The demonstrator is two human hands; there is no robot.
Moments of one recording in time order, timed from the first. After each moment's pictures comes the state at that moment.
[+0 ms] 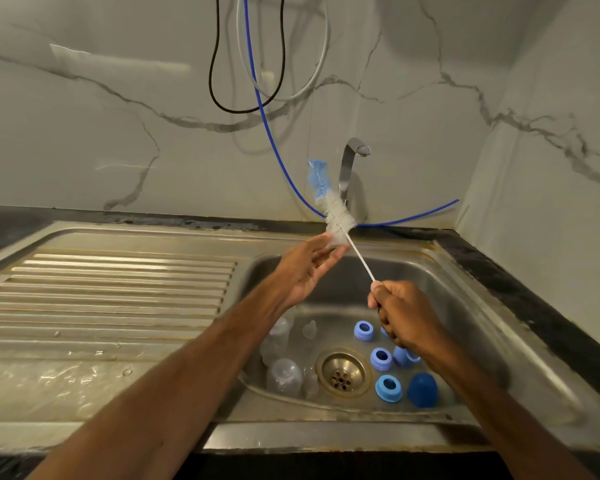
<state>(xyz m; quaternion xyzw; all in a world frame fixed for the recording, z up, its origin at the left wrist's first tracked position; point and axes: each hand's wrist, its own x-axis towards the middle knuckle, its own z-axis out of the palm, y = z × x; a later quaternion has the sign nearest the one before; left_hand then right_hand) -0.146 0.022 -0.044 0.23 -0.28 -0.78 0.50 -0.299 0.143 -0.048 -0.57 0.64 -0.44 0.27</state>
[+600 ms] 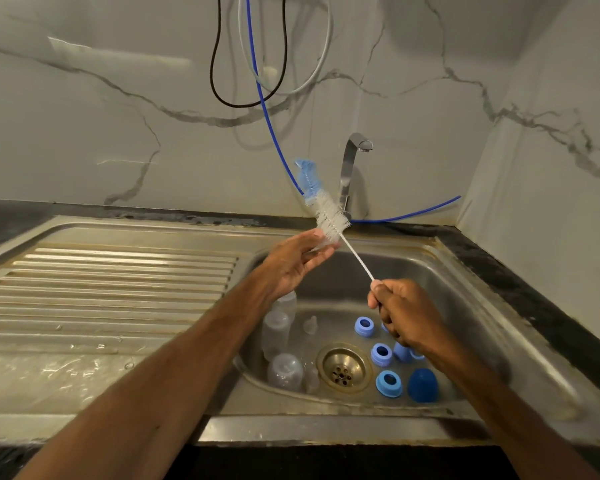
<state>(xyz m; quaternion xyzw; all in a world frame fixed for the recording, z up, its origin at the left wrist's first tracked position) -0.127 0.012 -0.045 0.27 -0.35 -0.75 0.49 -0.300 0.146 -0.049 -0.58 0.63 -0.43 0.28</state>
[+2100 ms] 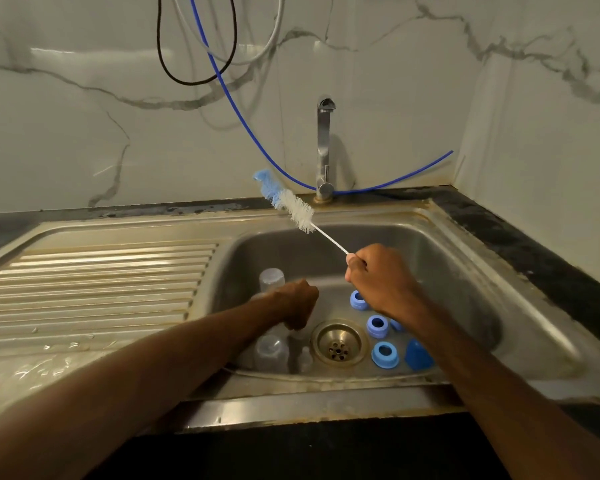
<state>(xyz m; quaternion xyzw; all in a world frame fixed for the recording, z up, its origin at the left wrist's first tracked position) -0.161 0.013 -0.142 0.46 -0.87 -0.04 -0.15 -0.323 0.099 -0.089 -0.66 0.65 -0.37 0.09</state>
